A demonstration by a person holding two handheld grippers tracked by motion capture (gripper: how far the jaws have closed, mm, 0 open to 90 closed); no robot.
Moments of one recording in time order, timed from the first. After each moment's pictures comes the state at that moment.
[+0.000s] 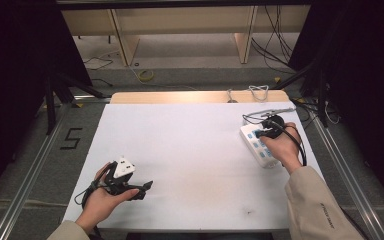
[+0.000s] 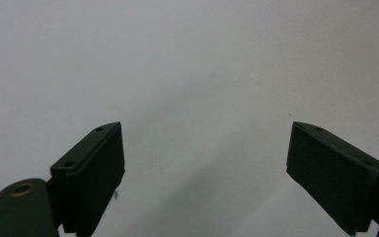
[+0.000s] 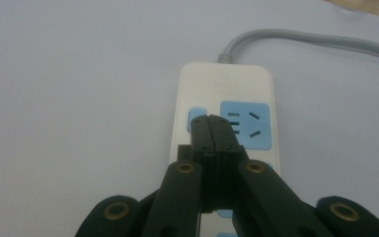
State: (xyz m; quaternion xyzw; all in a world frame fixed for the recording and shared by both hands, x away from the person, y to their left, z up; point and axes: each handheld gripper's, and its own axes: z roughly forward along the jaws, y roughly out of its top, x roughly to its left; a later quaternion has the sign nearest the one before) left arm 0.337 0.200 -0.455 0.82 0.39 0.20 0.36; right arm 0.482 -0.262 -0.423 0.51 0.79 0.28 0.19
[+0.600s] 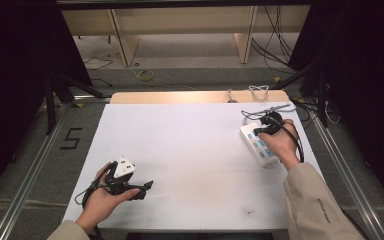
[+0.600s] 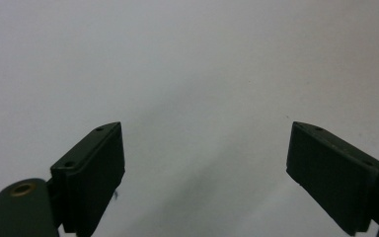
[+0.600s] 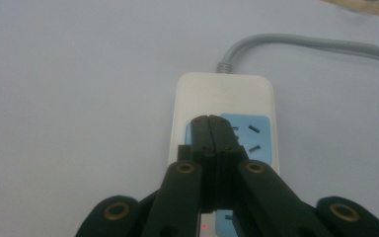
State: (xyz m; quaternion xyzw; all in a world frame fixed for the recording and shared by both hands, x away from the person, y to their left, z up) left arm 0.337 0.199 -0.454 0.82 0.39 0.20 0.36; right arm 0.496 -0.260 -0.423 0.51 0.79 0.28 0.18
